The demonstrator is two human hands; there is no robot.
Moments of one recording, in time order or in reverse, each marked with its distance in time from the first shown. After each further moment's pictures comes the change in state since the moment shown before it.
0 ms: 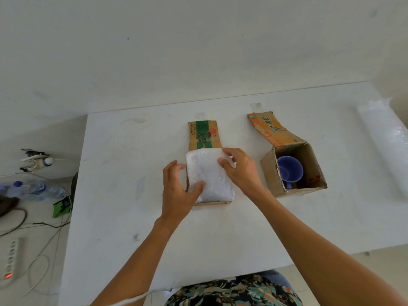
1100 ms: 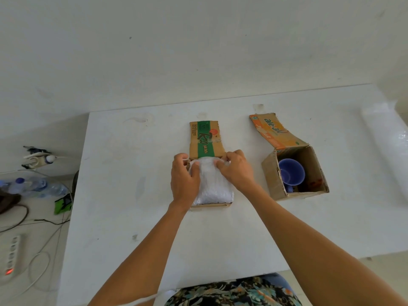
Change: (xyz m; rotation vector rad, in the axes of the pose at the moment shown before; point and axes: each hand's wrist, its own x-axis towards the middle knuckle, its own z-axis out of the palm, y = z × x) left_hand 0.035 0.013 0.030 -0.030 0.092 -0.167; right_hand 0.022 -0.004 0.012 -0.172 -0.129 0.176
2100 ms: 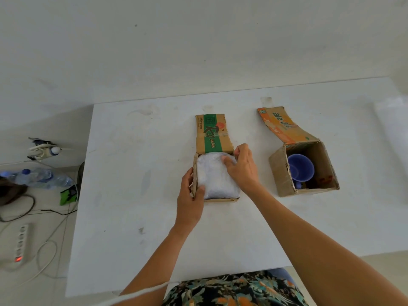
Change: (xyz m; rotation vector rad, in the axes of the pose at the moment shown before) left_hand -0.058 -0.022 -0.020 -0.354 -0.196 -0.233; right_hand -0.005 0.007 0.019 0.215 0.136 0.001
